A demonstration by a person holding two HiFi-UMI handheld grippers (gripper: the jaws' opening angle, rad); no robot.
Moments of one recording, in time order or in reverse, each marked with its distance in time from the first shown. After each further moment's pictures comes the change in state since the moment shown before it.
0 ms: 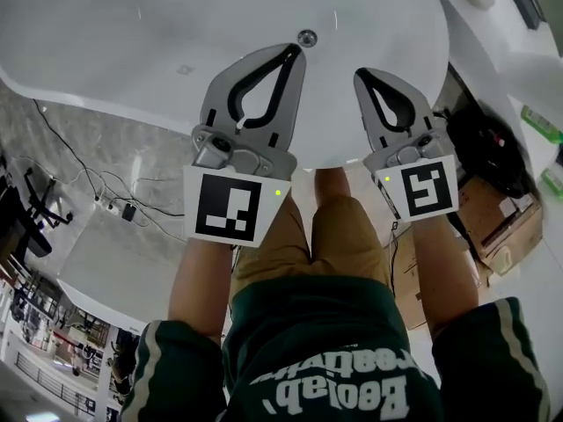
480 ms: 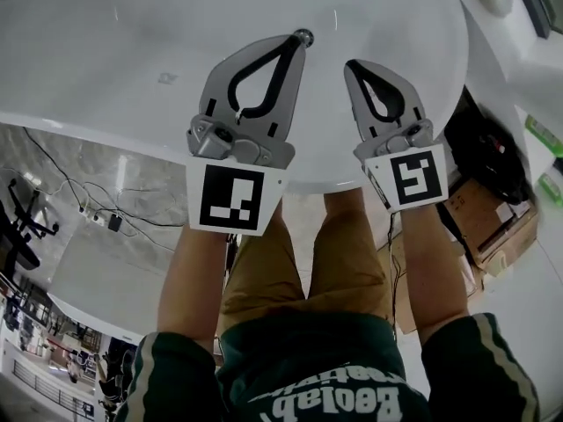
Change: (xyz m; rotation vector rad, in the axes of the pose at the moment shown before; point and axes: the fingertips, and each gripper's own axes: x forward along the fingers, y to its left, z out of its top) left arm 0.042 0.022 -0.082 0.036 -0.001 -0.008; right arm 0.070 -0.012 -0.062 -0.028 0.011 -0.002
